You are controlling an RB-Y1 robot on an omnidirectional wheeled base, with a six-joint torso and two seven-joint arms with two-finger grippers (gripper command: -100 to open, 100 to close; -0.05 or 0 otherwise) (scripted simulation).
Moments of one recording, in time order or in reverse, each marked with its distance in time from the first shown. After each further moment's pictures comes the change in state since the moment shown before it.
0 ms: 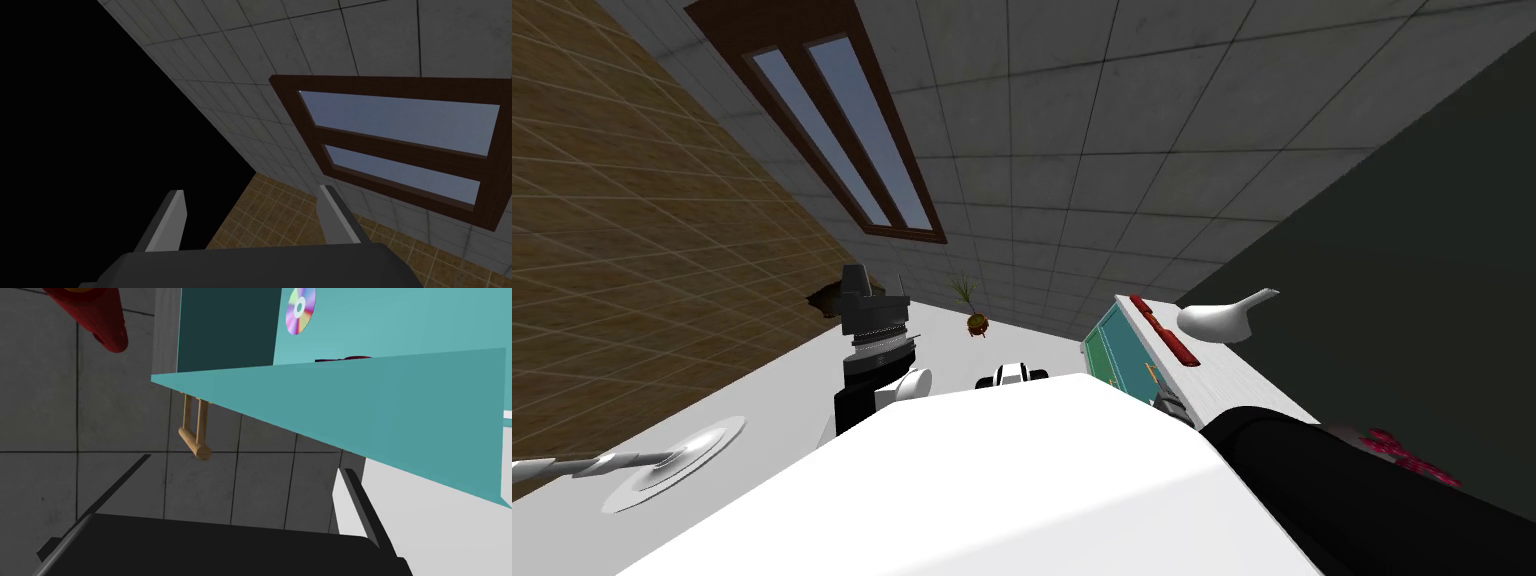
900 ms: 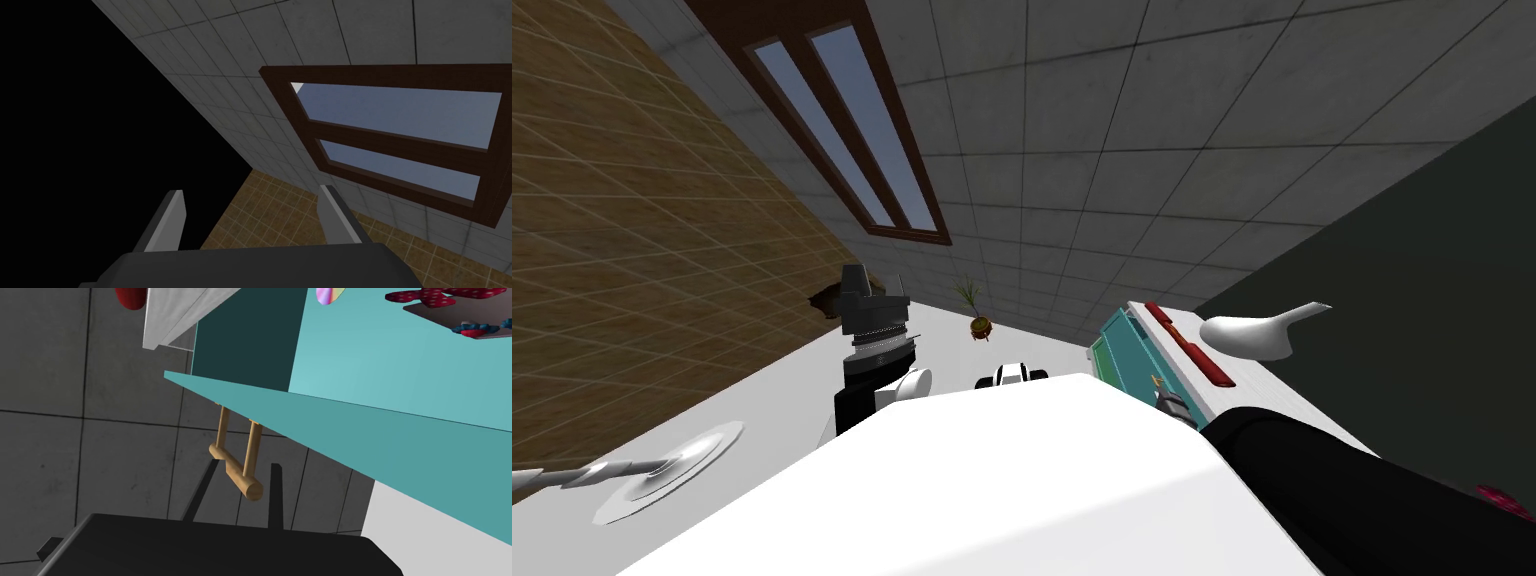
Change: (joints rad) left arm 0.000 0.000 0.000 0.000 0.000 0.000 0.000; right arm 0.014 -0.004 -0.008 -0.014 0.020 0.021 0.025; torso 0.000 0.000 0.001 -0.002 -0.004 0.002
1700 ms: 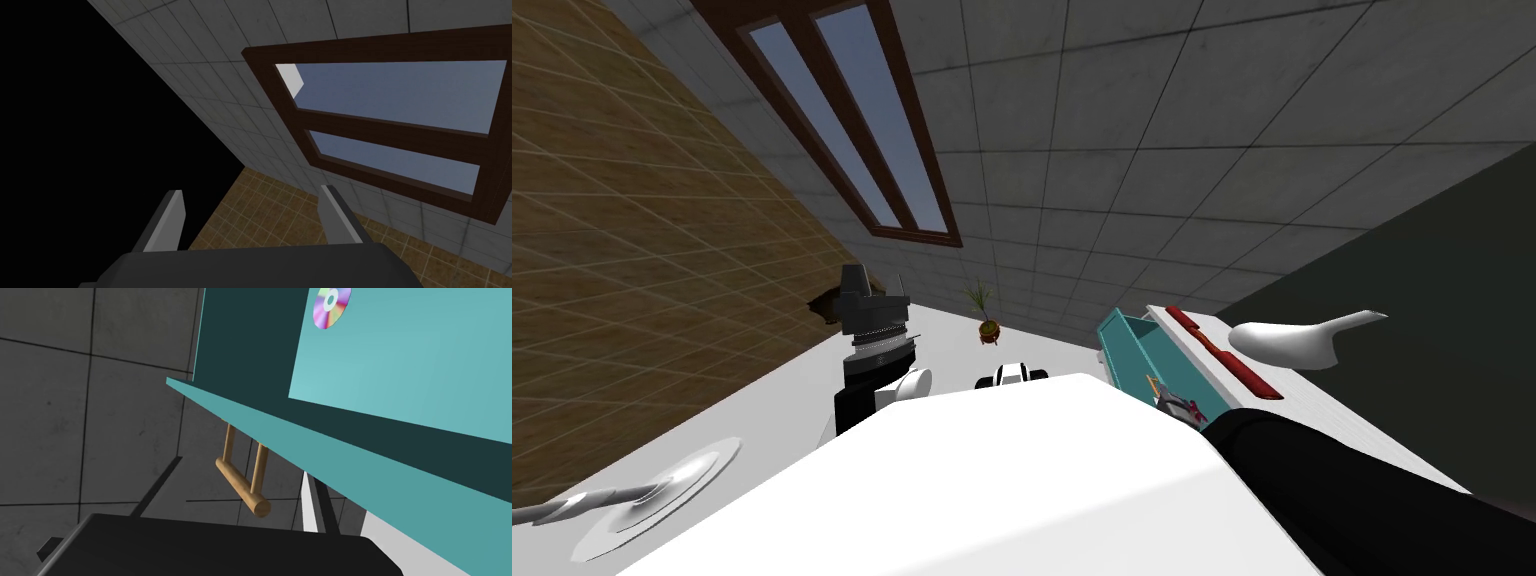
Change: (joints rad) left arm 0.000 0.000 0.000 0.000 0.000 0.000 0.000; right arm 0.044 0.008 -0.001 -0.052 0.008 0.003 0.012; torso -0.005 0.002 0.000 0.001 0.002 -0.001
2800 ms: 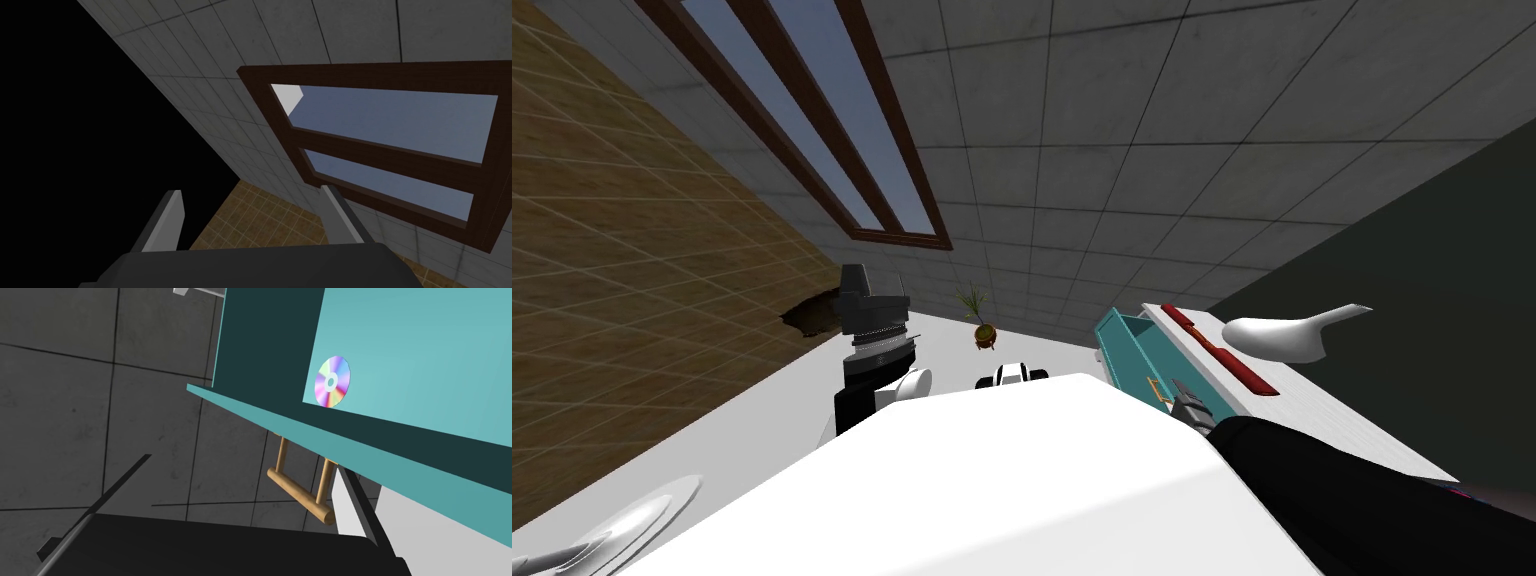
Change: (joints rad) left arm 0.000 0.000 0.000 0.000 0.000 0.000 0.000; right arm 0.169 -0.073 -0.072 -0.162 0.000 -0.021 -0.046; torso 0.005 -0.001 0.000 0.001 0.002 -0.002
